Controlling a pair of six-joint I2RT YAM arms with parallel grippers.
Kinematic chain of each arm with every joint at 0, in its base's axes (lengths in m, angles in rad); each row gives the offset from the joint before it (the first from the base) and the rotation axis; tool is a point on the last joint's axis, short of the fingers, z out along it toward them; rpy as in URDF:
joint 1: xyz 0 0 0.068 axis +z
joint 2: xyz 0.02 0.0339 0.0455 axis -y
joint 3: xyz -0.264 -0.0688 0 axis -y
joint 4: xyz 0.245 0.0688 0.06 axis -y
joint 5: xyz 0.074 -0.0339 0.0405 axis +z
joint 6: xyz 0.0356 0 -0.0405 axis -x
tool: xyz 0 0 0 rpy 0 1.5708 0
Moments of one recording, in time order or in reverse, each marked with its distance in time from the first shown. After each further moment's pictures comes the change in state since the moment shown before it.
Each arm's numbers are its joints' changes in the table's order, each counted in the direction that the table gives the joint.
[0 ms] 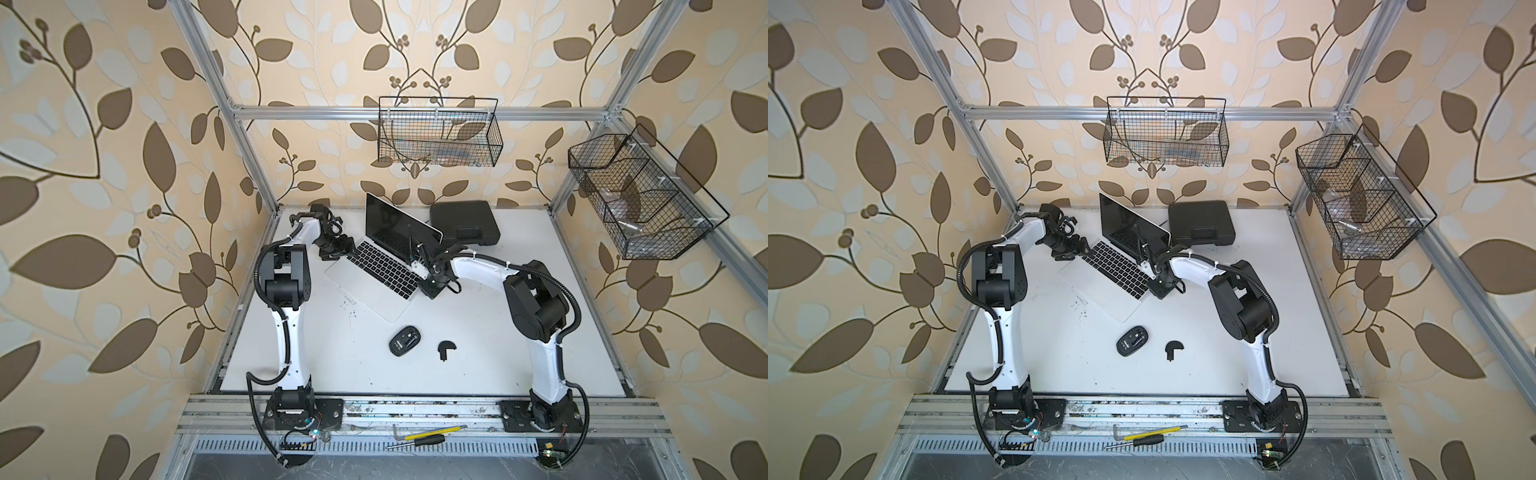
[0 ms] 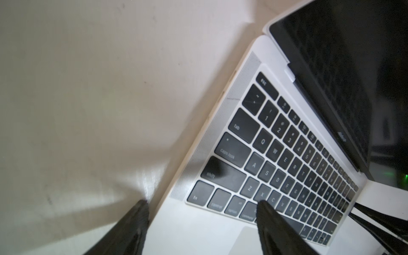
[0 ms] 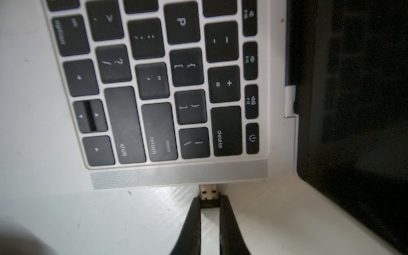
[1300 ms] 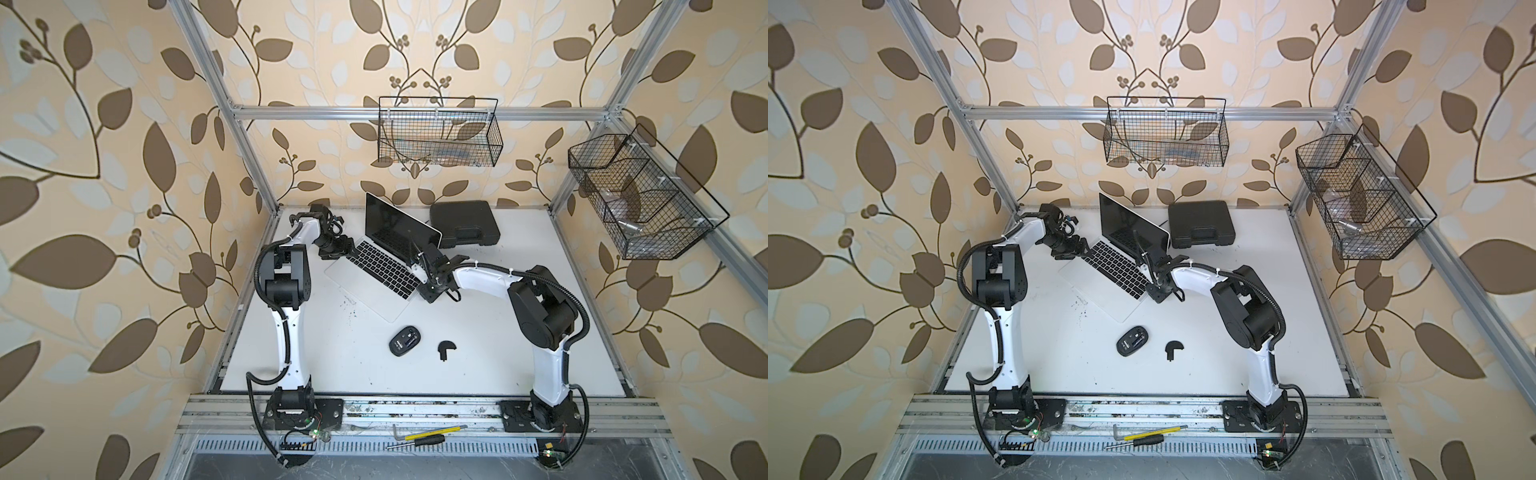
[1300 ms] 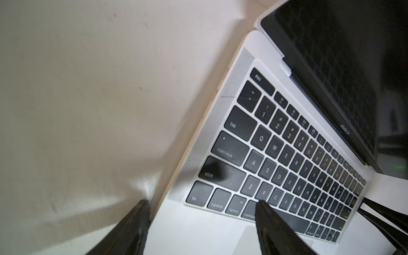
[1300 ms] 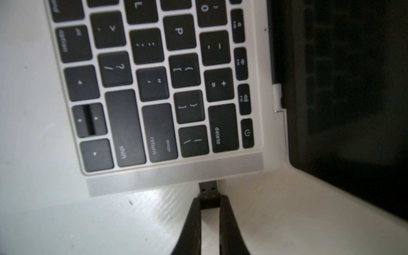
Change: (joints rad) left arm 0.000 -0.004 0.003 -0.003 -0.001 -0.056; right arm 0.038 0.086 -0.173 0.216 -0.079 -0.066
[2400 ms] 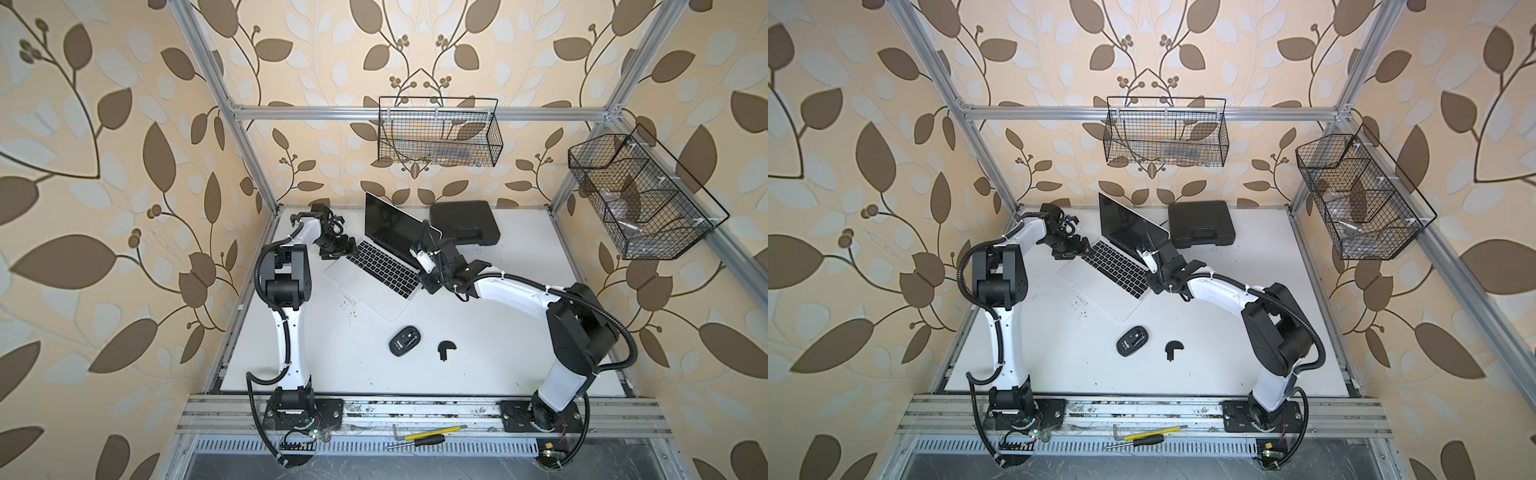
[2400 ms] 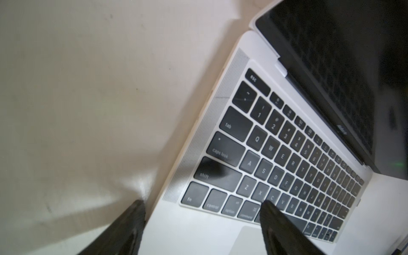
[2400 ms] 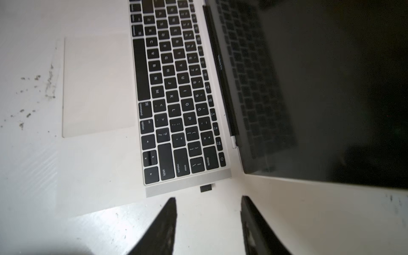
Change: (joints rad) left arm -0.005 0.002 0.000 0.007 0.006 0.023; right arm 0.008 0.259 -0.166 0.246 -0.037 -0.058
